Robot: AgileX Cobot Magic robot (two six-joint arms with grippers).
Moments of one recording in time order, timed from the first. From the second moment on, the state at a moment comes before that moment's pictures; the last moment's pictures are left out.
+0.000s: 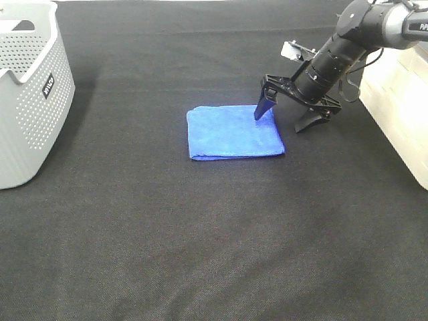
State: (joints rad) left arm 0.04 -0.01 -0.51 -0.05 1.04 0.10; right arm 0.16 2.50 -2.03 0.52 0.96 -0.13
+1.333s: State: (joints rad) left arm 0.04 -0.01 -0.51 -0.05 1.04 0.10; right arm 0.33 2.55 -2.06 0.56 0.94 -0.16
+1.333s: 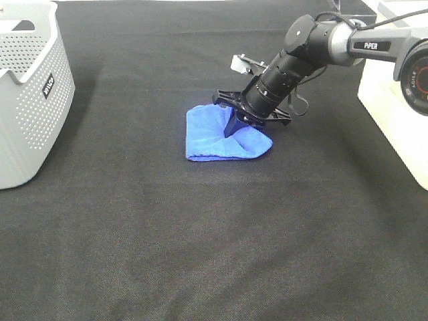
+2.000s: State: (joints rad) left arm 0.04 -0.01 -0.51 -0.05 1.04 0.10; right arm 0.31 2.13 -2.03 0.34 1.13 -0.15
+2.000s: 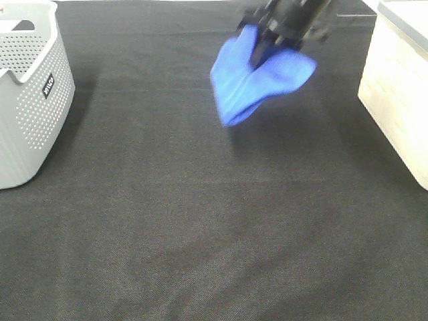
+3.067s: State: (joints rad) left arm 0.04 -0.01 -0.51 -0.05 1.04 0.10; right arm -0.31 2.02 -2.03 0.26 1.11 -0.15
